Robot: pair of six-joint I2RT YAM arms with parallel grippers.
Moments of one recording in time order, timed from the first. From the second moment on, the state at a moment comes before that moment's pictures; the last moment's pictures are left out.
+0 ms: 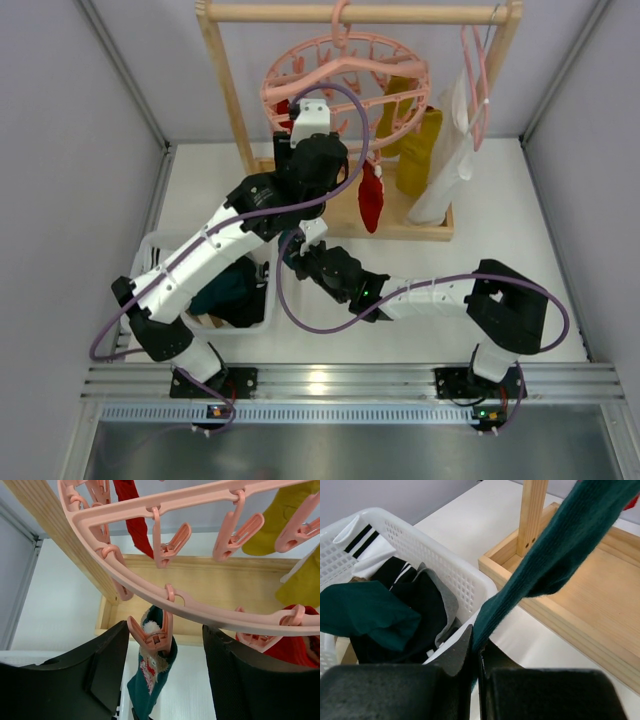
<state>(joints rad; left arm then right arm) -0.93 1.58 1.90 -0.80 -0.91 -0.35 1.17 1.68 0.94 0.64 0.41 0.12</state>
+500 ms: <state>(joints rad) -0.86 1.62 1.90 -0.79 -0.90 -0.36 1.17 1.68 0.94 0.65 0.40 0.12</state>
